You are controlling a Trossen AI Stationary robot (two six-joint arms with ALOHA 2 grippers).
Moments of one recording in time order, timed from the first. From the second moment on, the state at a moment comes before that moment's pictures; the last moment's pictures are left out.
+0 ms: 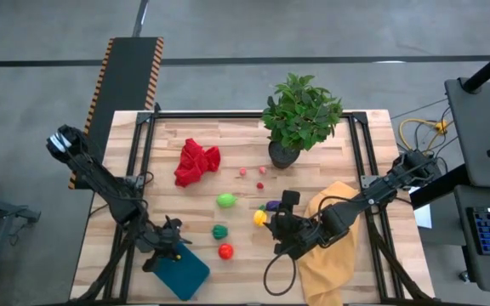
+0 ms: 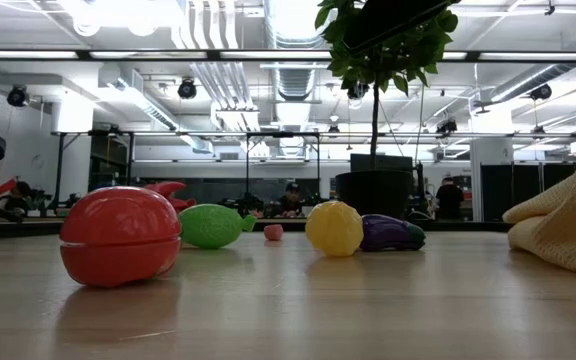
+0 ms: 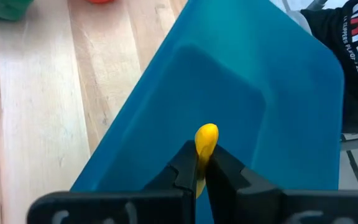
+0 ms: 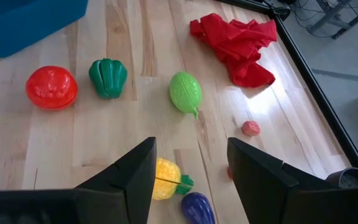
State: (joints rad) left arm -0.85 1.15 0.39 0.03 -0.06 -0.70; right arm 0.54 1.68 1.27 -0.52 0.73 0.31
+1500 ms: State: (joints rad) left arm -0.81 0.82 0.49 0.06 -0.25 -0.19; right arm 0.53 1.68 1.27 -0.42 0.73 0.24
